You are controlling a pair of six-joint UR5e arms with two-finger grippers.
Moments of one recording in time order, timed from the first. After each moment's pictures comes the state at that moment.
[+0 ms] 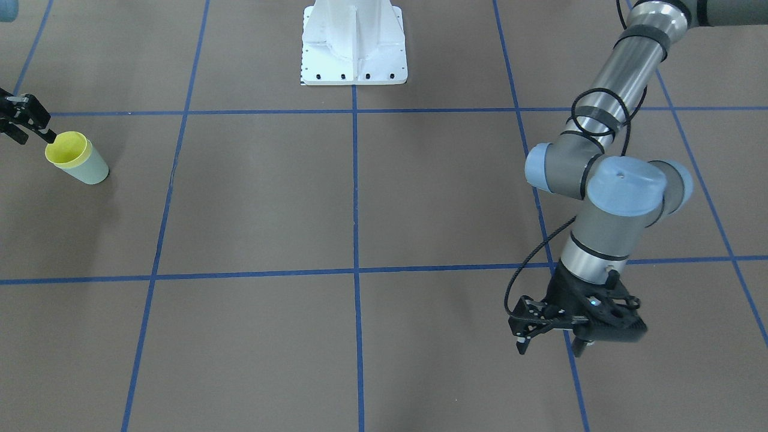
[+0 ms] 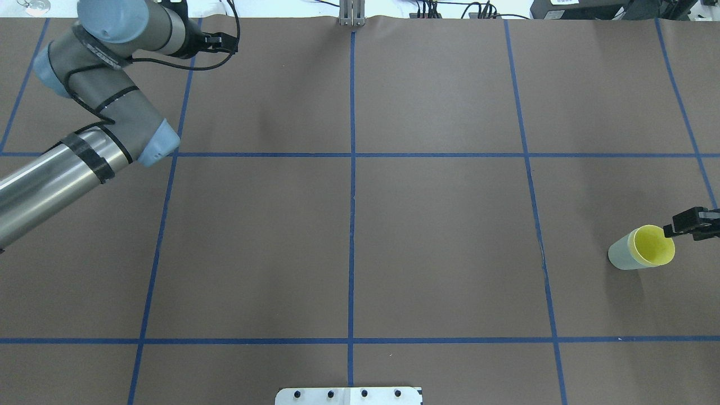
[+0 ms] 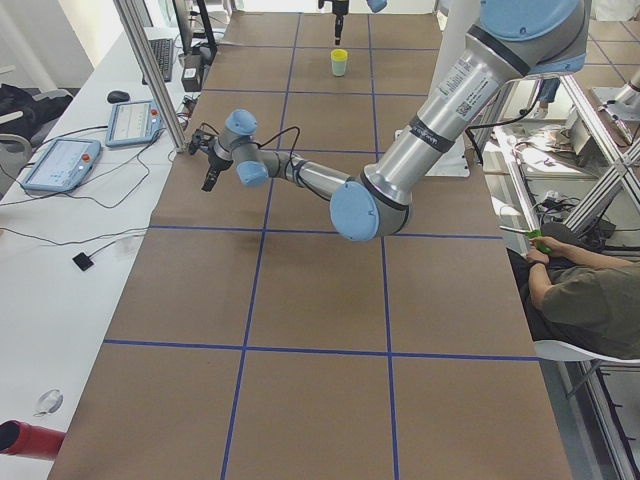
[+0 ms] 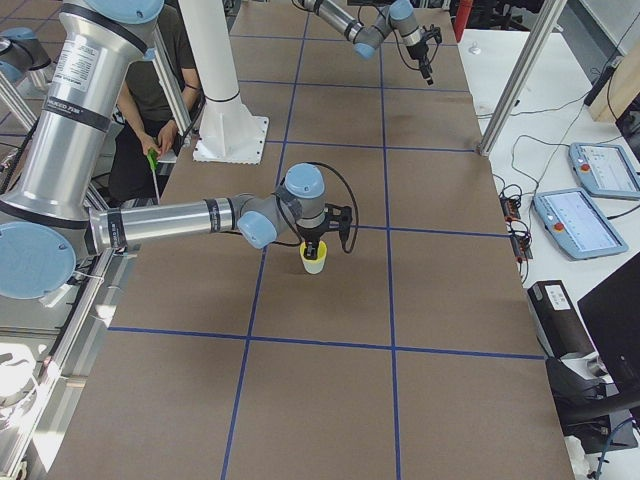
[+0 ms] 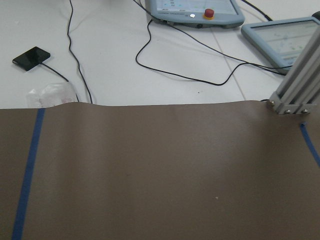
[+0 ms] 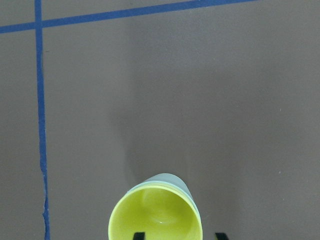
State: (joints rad) left arm -0.97 -2.28 -1.12 -2.28 -1.84 -0.90; right arm 1.05 -1.89 2.00 -1.06 2.26 0.85
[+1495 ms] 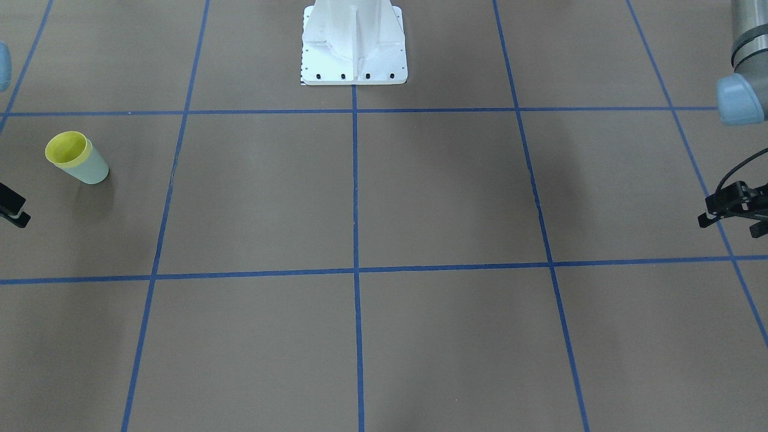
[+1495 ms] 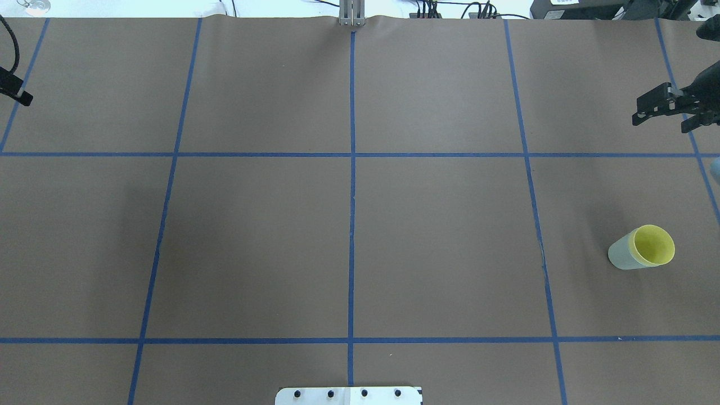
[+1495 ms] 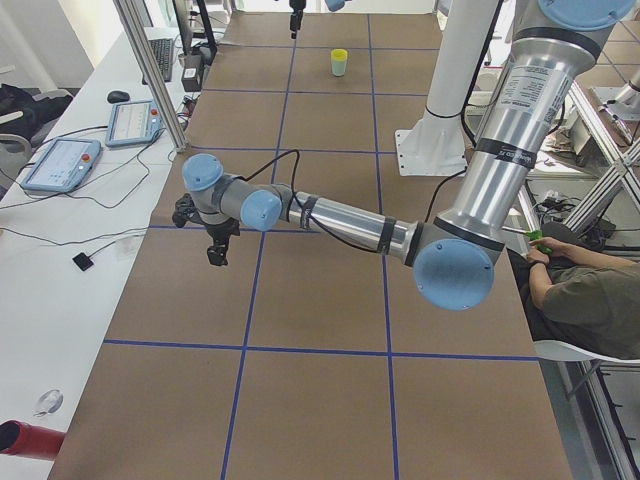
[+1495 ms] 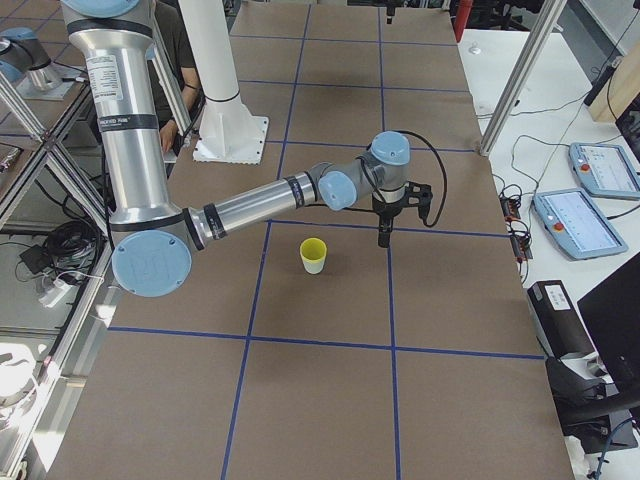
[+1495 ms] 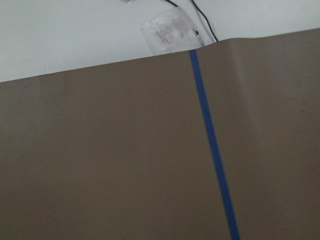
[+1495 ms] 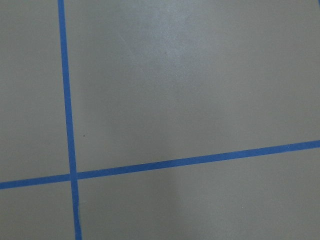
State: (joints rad) left arm -1.33 -1.80 -1.59 -1.70 -2.39 -0.19; right arm 1.24 -1.44 1.77 -1.43 2.27 0.68
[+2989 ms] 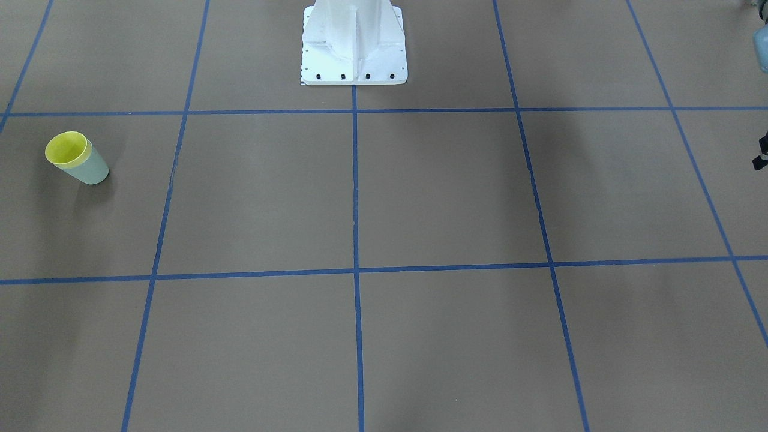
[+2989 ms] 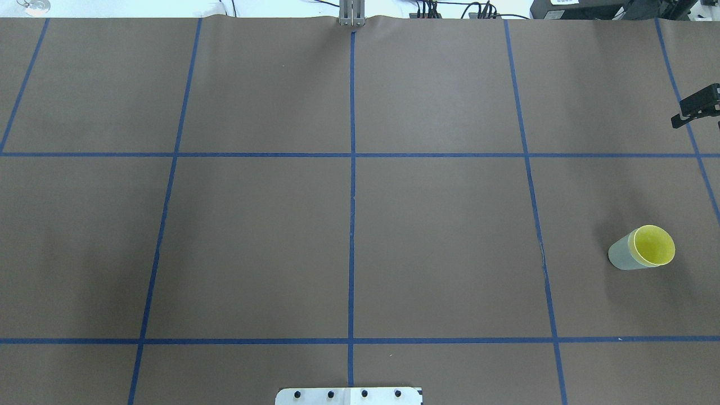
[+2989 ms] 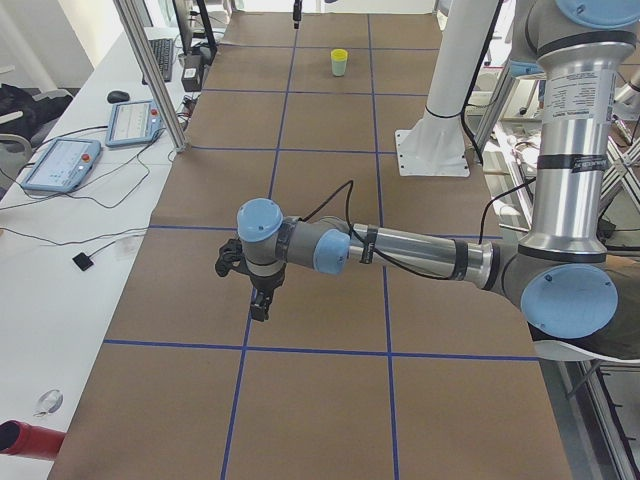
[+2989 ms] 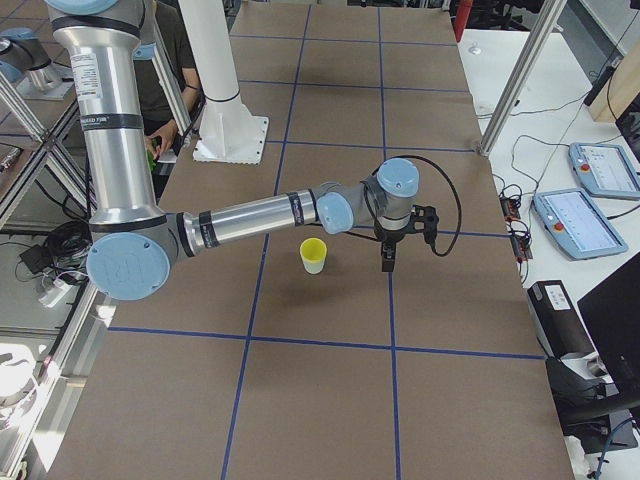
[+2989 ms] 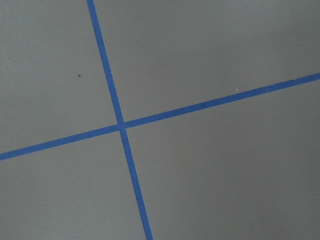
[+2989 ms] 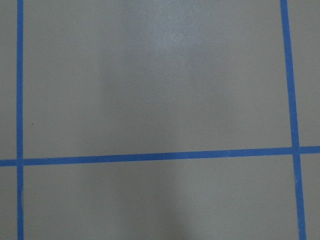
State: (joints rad) left arm -1.44 -1.57 -1.70 -1.66 -2.32 0.00; right arm 1.33 -1.47 1.72 -1.44 2.36 0.48
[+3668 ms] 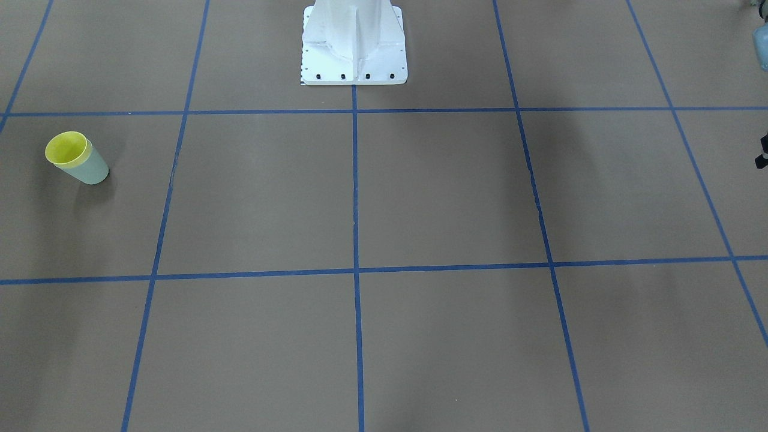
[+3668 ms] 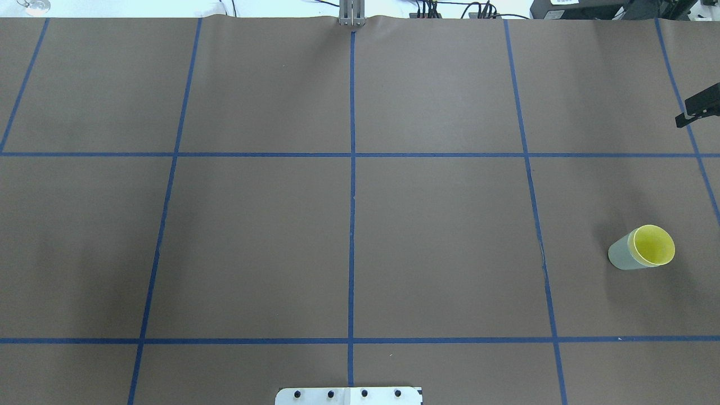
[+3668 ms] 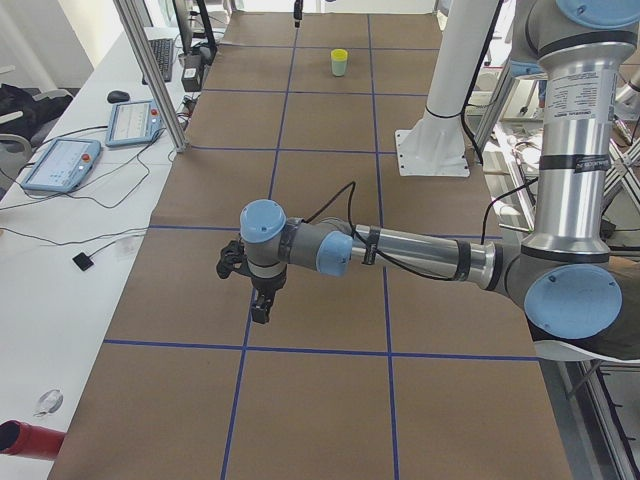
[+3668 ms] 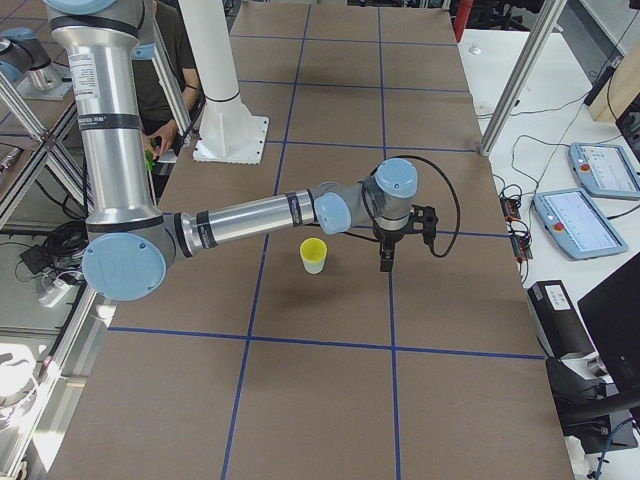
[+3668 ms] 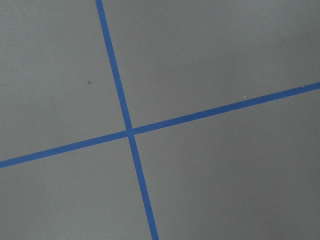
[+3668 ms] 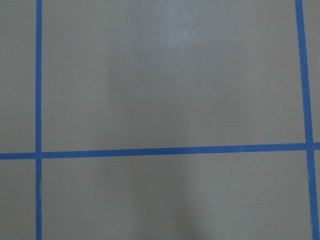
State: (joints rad) left arm -1.44 -1.55 -1.71 -1.67 -2.31 0.00; right arm 1.34 -1.48 1.72 -1.44 2.37 0.49
